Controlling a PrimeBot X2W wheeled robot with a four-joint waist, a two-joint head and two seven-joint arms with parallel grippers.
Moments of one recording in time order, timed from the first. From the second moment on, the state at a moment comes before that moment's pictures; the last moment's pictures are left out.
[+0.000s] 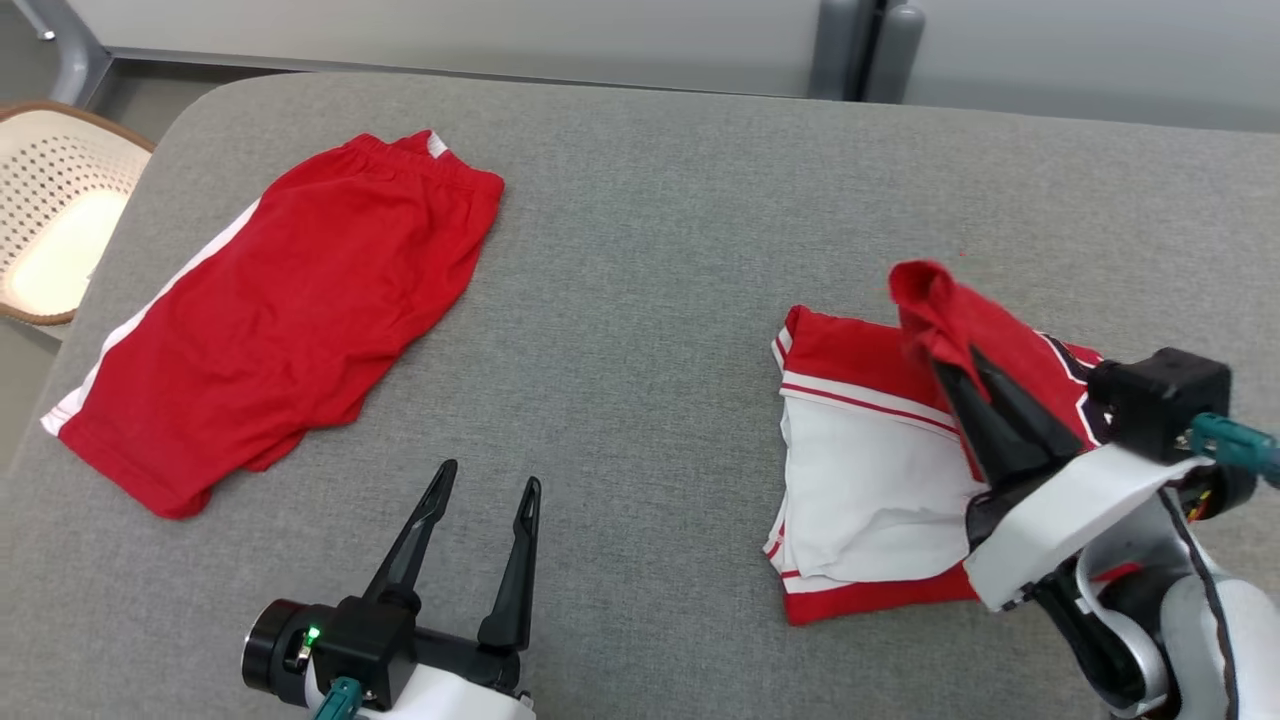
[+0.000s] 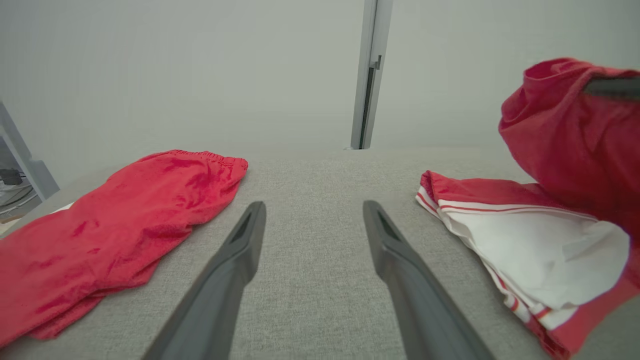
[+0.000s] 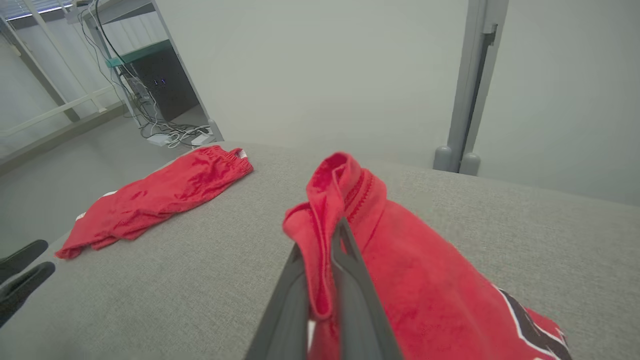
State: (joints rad) left arm 0.01 0.05 -0.26 0.04 -0.13 0.00 -0.26; right arm -0.20 -0.19 0.21 -0.16 0.35 0.13 0.38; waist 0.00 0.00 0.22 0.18
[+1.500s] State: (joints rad) left arm 0.24 0.05 -0.09 -0.09 -0.17 0.10 -0.26; right arm -0.02 -0.18 0.19 0.23 0.18 0.13 -0.26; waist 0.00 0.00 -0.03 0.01
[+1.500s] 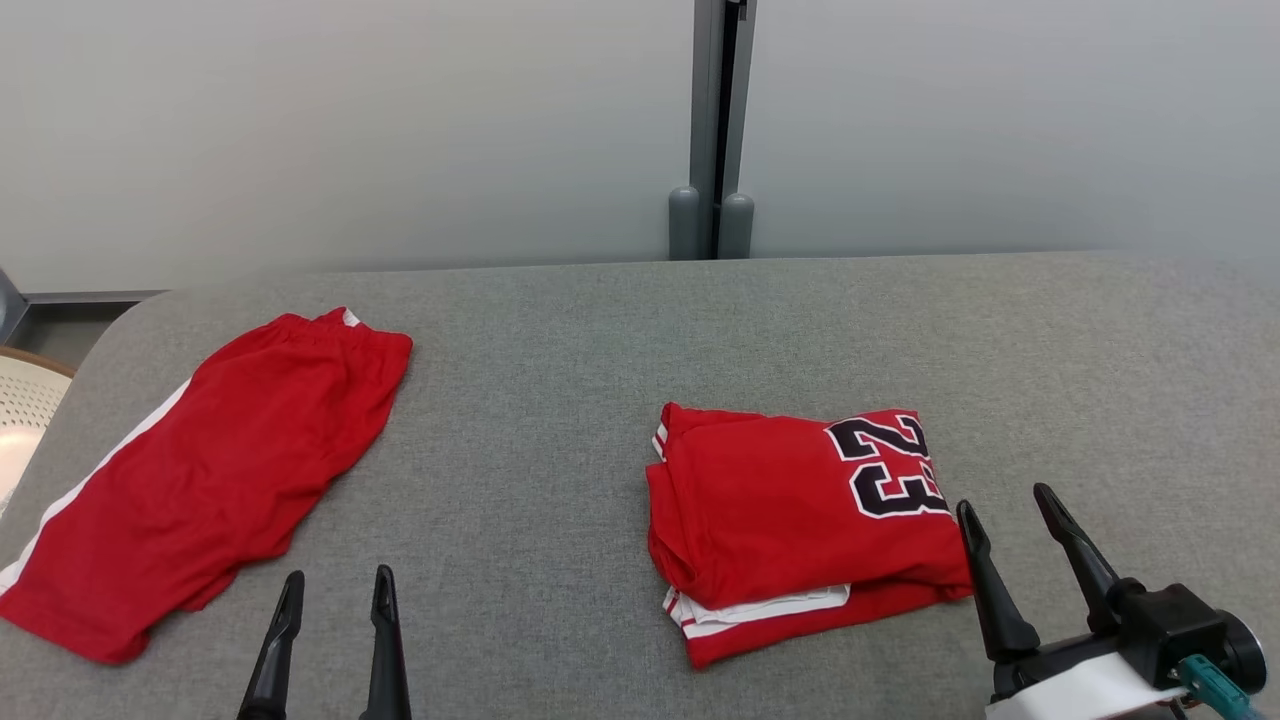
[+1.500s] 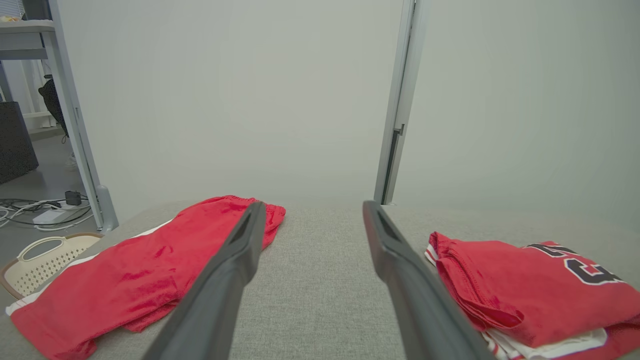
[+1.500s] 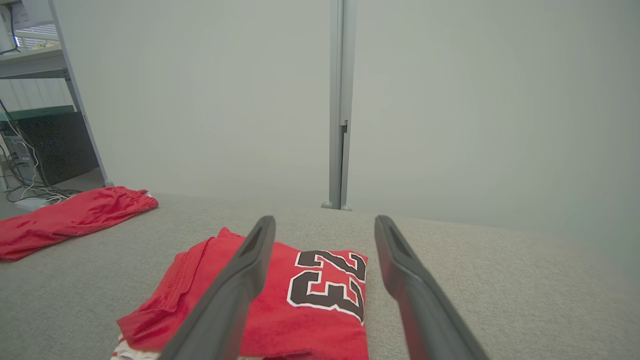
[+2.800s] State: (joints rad) left arm 0.10 0.05 -0.21 -0.03 -0.11 0.06 -0.26; right arm -0.33 -0.34 0.32 0.57 0.76 0.13 -0.07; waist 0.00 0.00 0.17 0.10
